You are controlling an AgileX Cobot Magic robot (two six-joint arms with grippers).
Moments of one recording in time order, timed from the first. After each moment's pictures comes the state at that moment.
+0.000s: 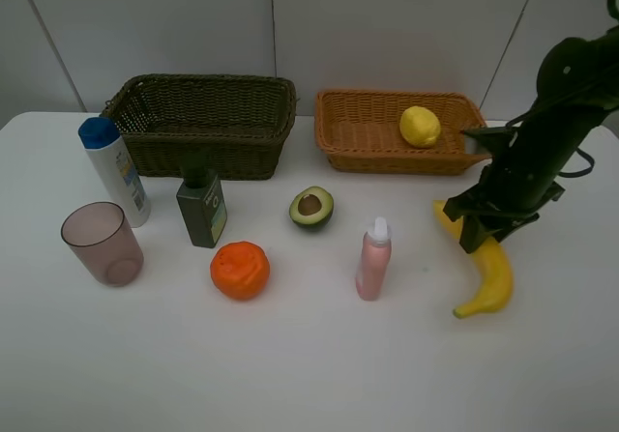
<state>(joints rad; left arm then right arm) 0.05 -0.01 -0.41 -0.01 1.08 -0.04 0.15 1.83 -1.03 0.09 0.86 -0.30</state>
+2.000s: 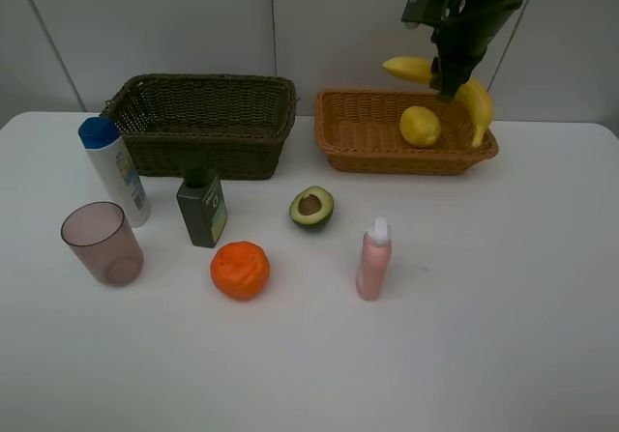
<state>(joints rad) 0.05 -0.01 -0.41 -0.01 1.08 -0.04 0.22 2.13 -1.81 -0.26 0.73 -0.95</state>
